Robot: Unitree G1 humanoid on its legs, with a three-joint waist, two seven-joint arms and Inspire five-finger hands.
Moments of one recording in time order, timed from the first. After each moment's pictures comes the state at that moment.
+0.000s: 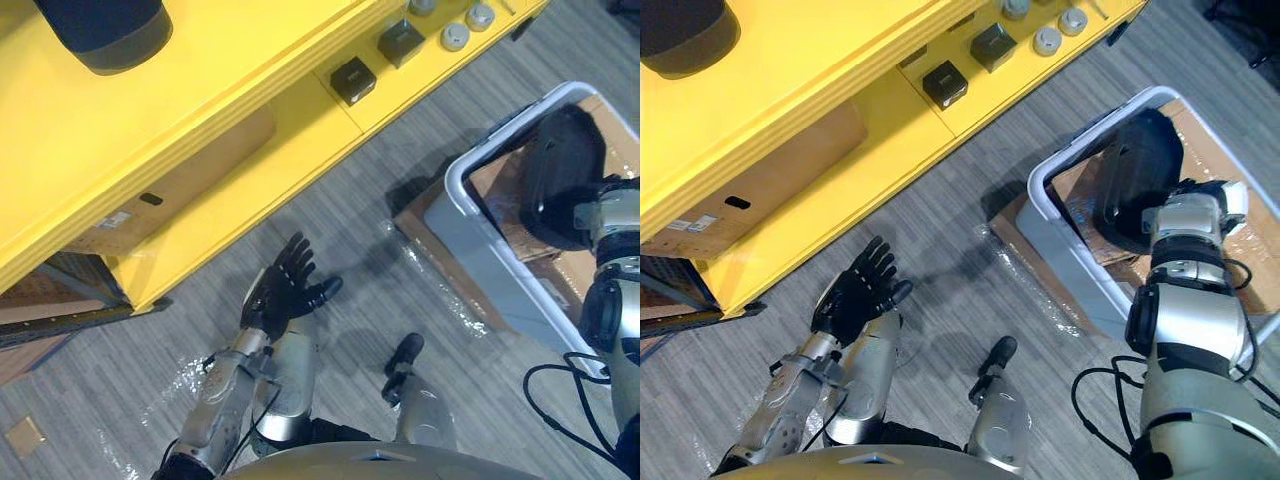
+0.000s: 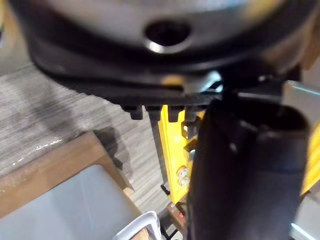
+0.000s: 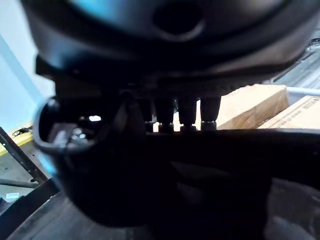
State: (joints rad) left arm 0.22 0.26 -0.32 0.06 -0.66 -0.24 -0.18; right arm -0.99 -0.73 -0.21 1.17 -0.22 0.52 -0.31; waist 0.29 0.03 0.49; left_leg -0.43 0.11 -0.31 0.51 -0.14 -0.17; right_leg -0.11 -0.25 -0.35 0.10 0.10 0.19
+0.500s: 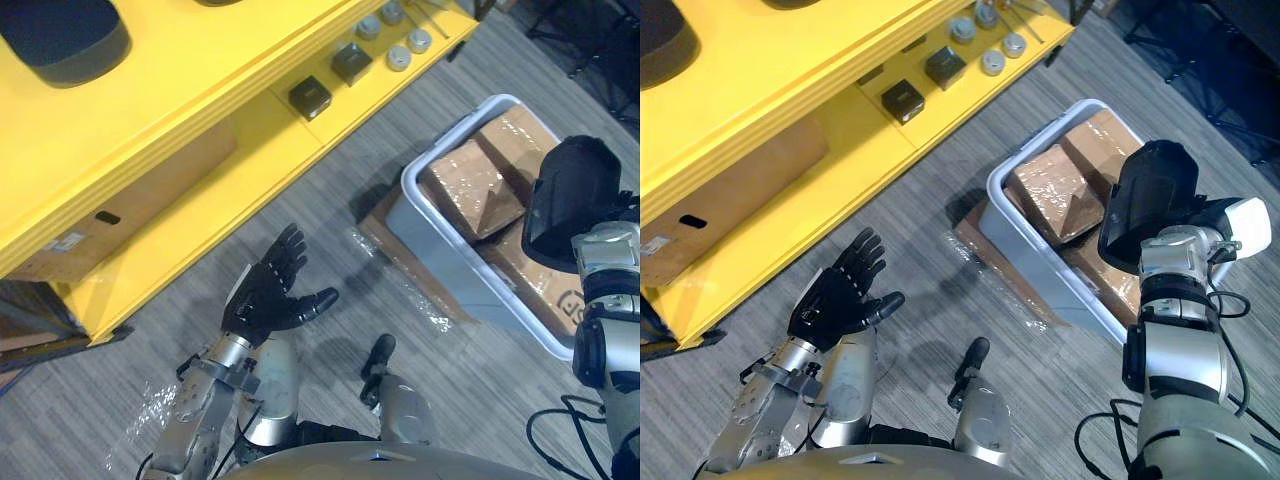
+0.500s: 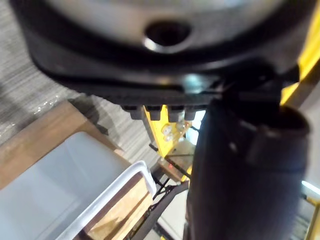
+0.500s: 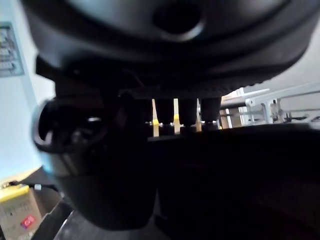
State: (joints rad) left arm 0.32 0.30 -0.23 -0.15 -0.53 -0.24 -0.27; right arm -0.74 -0.70 -0.16 0.96 -0.27 0.42 -0.54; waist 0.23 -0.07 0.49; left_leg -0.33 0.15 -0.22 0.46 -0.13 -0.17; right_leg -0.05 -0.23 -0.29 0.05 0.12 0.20
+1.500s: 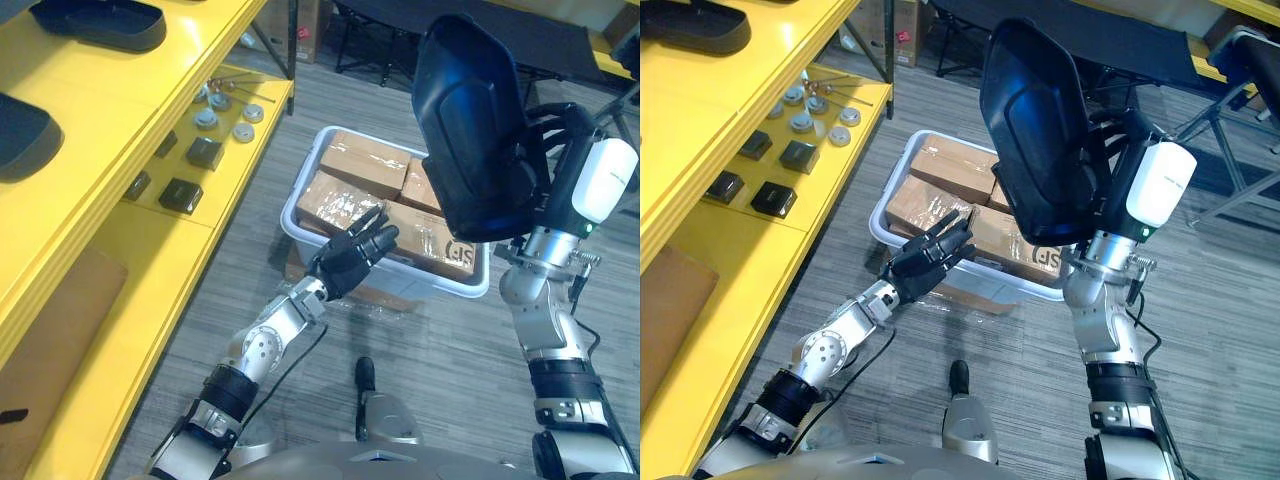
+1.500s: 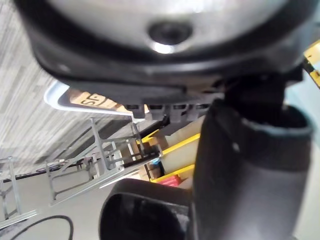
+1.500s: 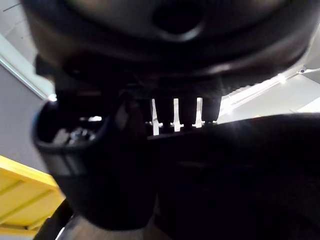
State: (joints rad) left arm -0.24 0.10 -0.38 0.22 -1.08 0.20 -0.22; right arm -0.21 -0.41 -0.13 0.11 -0.66 -0.26 -0.77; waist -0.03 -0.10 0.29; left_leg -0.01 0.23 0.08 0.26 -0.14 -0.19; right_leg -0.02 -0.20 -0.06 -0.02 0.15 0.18
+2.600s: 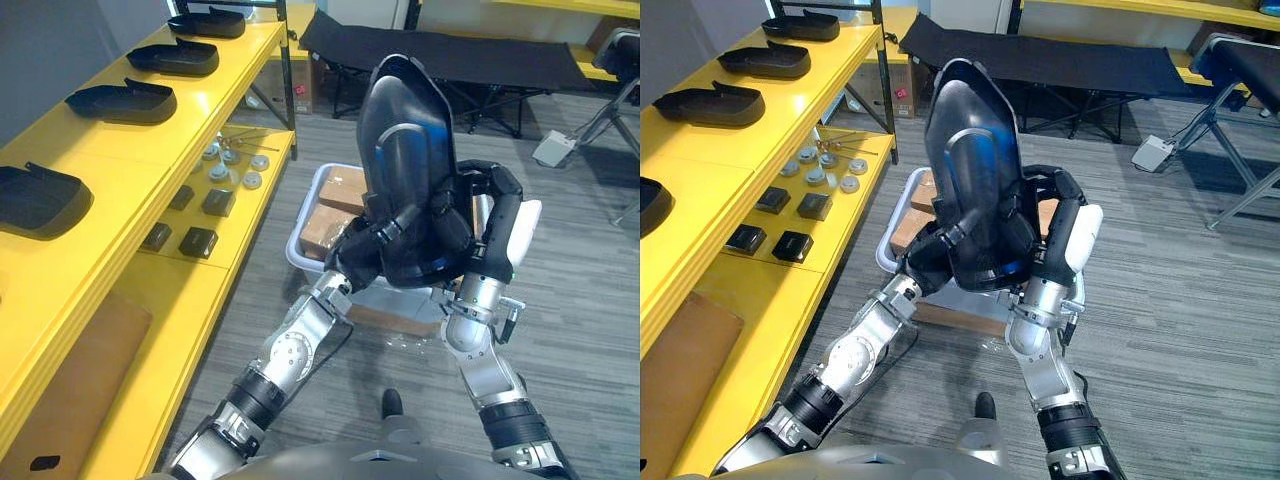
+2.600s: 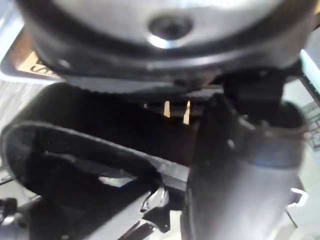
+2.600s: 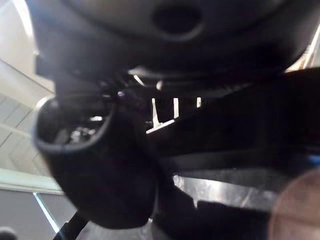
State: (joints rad) left arm -0.24 0.02 -0.51 0.17 -1.06 -0.02 -0.07; right arm -0.05 -0.20 0.11 0.10 -0.44 -0.38 -0.79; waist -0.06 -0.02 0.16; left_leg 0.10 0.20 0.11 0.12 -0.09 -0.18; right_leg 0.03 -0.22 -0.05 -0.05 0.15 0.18
